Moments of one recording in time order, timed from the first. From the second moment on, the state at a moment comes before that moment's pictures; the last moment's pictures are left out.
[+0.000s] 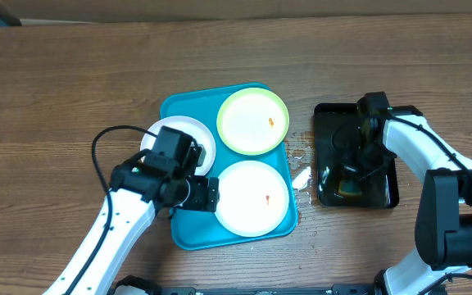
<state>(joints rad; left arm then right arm) -0.34 1.27 0.92 -1.00 0.19 -0.27 0.06 1.81 1.11 -0.95 -0.09 0.46</state>
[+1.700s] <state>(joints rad) -0.39 1.71 0.92 -0.80 0.21 -0.33 0.06 1.72 0.97 -0.83 -0.09 0.45</state>
